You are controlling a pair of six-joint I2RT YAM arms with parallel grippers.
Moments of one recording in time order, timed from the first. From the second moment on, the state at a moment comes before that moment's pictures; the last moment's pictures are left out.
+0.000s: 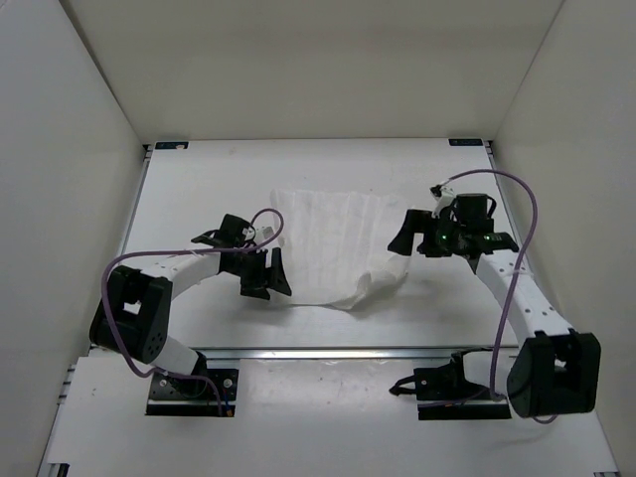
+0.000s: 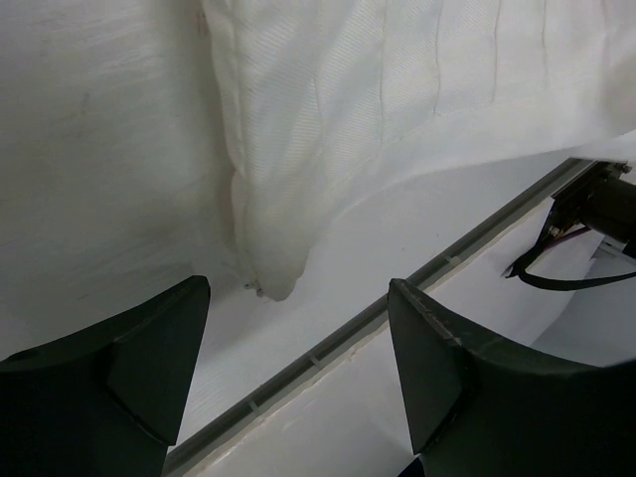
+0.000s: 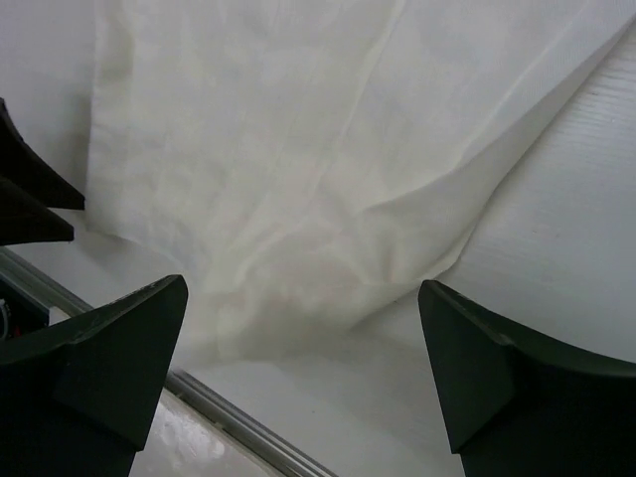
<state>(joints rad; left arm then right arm) -0.35 1.49 0.76 -0.46 0.58 -0.36 0.10 1.22 0.86 -0.47 -0.51 0.17</state>
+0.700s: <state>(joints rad) -0.32 1.48 0.79 -0.42 0.52 -0.38 0.28 0.97 0.50 -0.54 -0.52 0.65</state>
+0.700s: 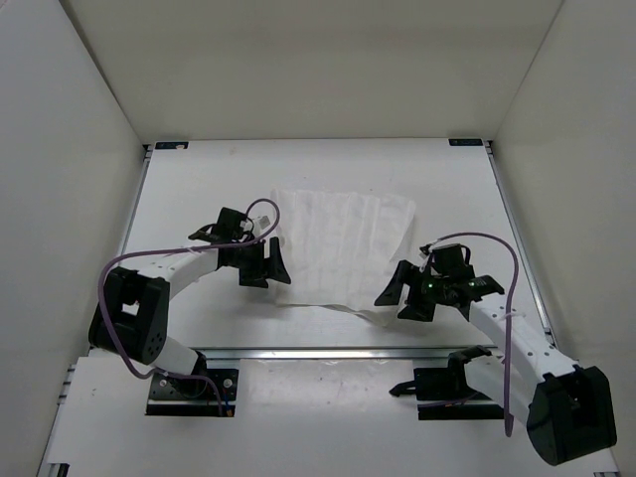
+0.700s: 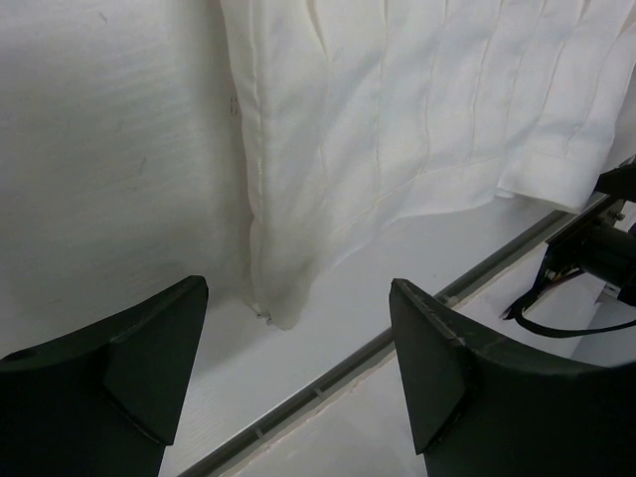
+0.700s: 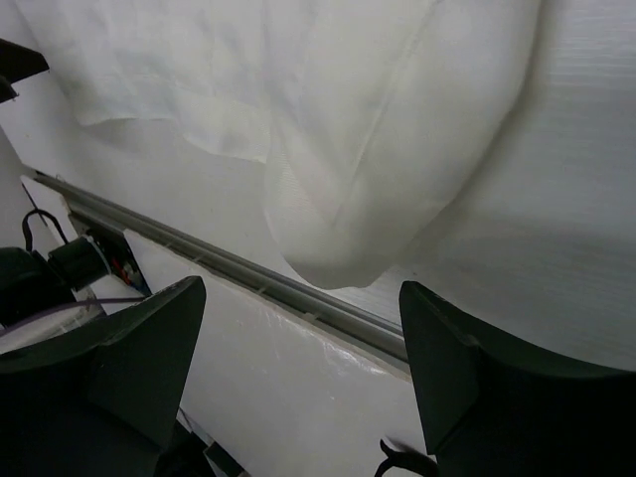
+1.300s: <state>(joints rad) -0.35 1.52 0.81 -0.38 0.46 -0.45 0.38 0.97 0.41 -0.53 -0.36 0.83</state>
